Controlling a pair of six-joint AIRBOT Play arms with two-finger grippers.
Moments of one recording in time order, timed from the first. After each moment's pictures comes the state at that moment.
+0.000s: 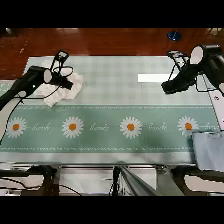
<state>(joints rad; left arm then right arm) -0.13 -1.56 1.22 1.69 -0.68 -1.34 0.11 -1.47 1.41 -1.59 1.41 1.47</state>
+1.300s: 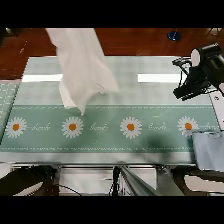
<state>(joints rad) -0.61 -1.19 1.87 1.59 -0.90 -1.34 0.11 -1.47 1.41 -1.88 1.63 1.46</state>
